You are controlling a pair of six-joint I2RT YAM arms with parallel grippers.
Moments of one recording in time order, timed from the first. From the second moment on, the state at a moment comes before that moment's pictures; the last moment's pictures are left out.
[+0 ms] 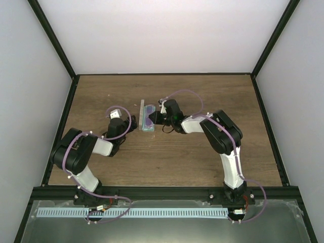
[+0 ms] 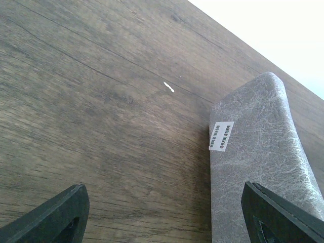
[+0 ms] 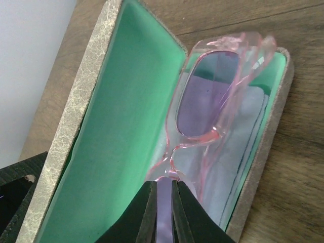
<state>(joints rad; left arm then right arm) -0.37 1.67 0.44 0.78 -0.15 -0.71 0.65 2.08 1.16 0.38 -0.32 0.68</state>
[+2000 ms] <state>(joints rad) -0.37 1.69 0.45 0.78 -0.15 -0.71 0.58 2.27 1.44 0.25 -0.35 0.62</state>
